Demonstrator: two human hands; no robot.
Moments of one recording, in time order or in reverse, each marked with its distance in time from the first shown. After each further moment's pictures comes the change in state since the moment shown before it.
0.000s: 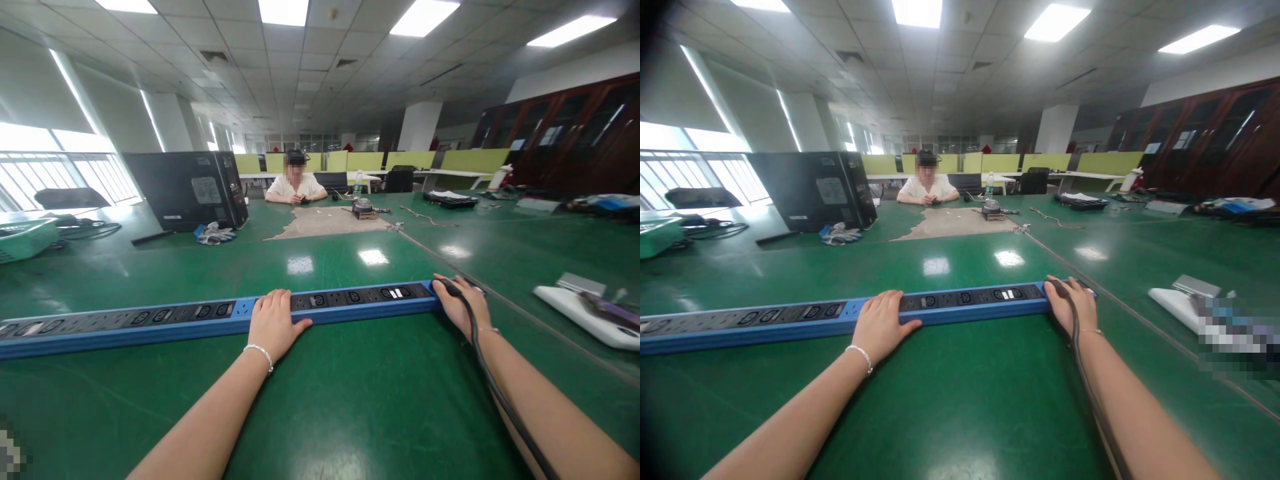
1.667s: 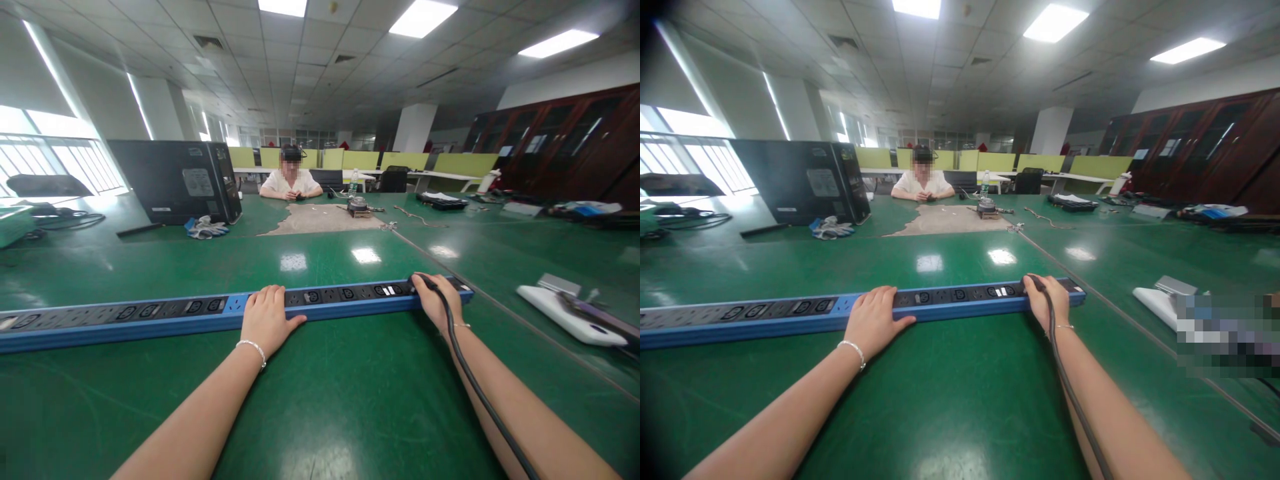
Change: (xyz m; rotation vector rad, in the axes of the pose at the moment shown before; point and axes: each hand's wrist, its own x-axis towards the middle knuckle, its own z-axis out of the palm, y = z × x) left_hand 0.000 -0.001 0.002 0.012 -0.008 -0.006; right_hand -0.009 -0.045 -0.004 0.098 0.045 -0.020
